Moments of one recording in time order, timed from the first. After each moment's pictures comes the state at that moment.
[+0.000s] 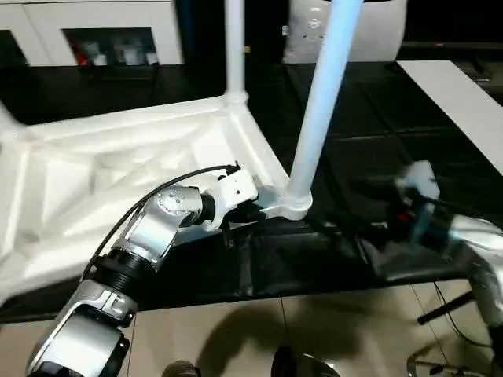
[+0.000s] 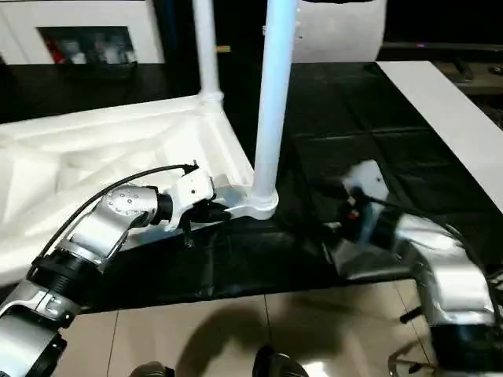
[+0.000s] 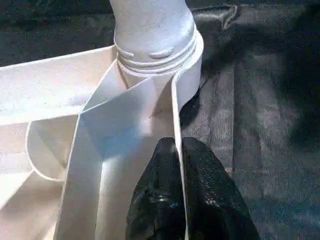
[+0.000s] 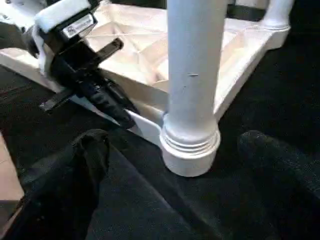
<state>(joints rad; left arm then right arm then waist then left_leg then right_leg) -0.65 0.32 -0.35 0.46 0.09 0.19 -0.99 -0.23 -0.55 -0.09 0.00 0.37 0.38 1.04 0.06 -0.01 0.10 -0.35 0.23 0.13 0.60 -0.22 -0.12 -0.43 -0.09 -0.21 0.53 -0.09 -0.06</state>
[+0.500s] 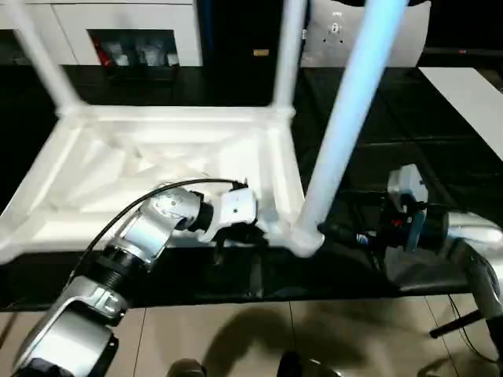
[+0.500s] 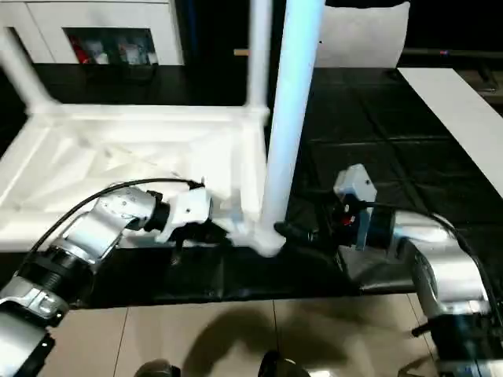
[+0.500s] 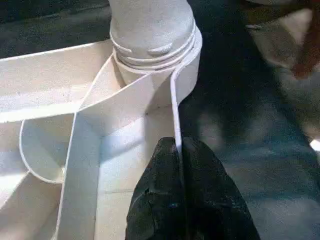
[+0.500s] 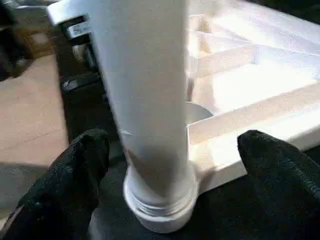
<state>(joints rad) -0.66 0.41 -0.44 0.48 0.04 -0.01 -1.30 -0.32 -0.60 0.01 0.10 0.37 0.33 1.24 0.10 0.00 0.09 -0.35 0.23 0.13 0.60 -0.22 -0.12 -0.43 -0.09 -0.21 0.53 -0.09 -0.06</state>
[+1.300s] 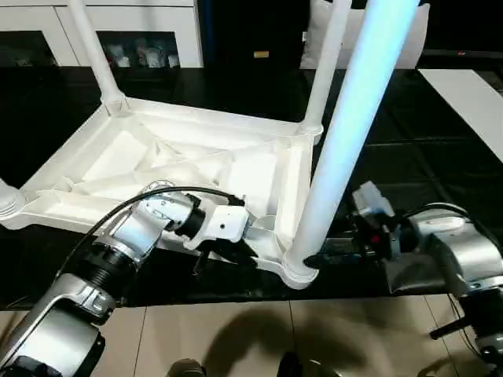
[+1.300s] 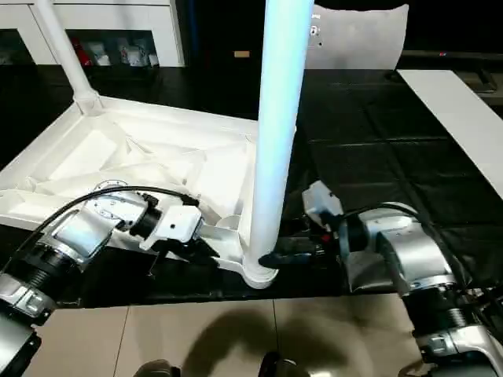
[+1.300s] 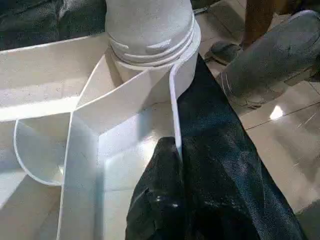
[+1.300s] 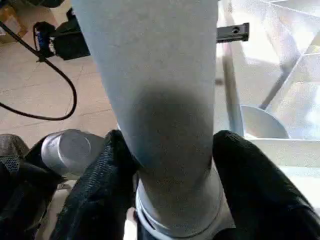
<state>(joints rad) -0.67 0.45 -0.47 0.48 0.04 -0.10 -1.44 -0.44 -0.56 0.20 0.27 0.34 0.22 1.49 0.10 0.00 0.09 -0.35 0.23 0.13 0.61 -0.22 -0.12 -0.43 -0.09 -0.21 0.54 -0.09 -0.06</state>
